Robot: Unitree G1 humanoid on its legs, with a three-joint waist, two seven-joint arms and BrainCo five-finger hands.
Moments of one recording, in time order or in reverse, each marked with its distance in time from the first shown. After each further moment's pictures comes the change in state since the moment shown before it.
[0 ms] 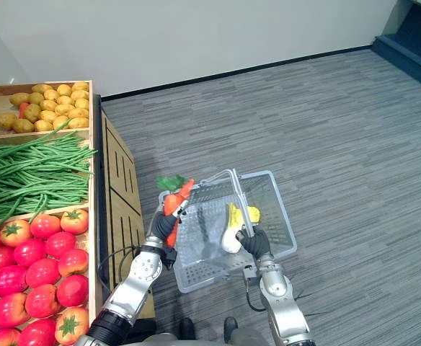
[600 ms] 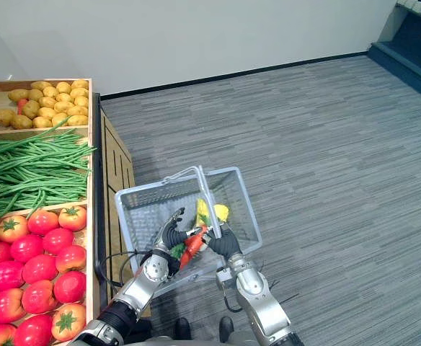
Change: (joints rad) left arm -0.105 0.001 -0.013 0.231 0.125 0.045 0.001; right arm -0.045 -0.011 0.211 -0.011 0.083 0.000 0.048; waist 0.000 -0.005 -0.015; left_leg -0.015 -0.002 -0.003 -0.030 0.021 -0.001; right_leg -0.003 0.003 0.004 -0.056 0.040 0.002
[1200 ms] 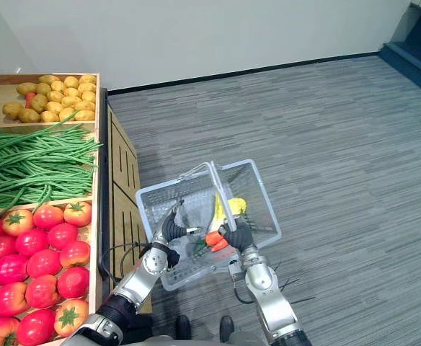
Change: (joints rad) left arm 0.065 0.028 0.023 -0.290 -0.076 -0.039 -0.026; right arm 0.000 0.014 -0.233 0.000 -0.188 0.004 -0.090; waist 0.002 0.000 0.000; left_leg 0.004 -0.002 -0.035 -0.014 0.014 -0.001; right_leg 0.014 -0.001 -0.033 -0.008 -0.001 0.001
